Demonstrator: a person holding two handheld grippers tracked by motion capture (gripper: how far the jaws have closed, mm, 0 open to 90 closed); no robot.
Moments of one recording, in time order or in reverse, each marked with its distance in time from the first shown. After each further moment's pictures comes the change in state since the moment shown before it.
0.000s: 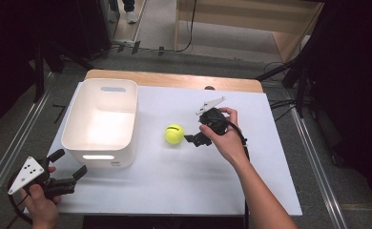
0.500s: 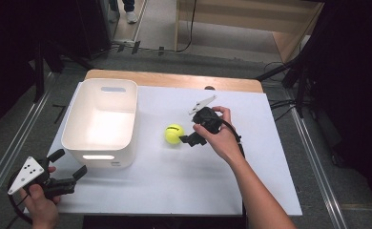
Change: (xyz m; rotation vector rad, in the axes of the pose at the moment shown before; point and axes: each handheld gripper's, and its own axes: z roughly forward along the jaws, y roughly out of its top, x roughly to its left) left arm 0.000 0.000 0.000 0.001 -0.002 0.000; right arm 0.004 0.012 0.013 0.044 0.033 -0.031
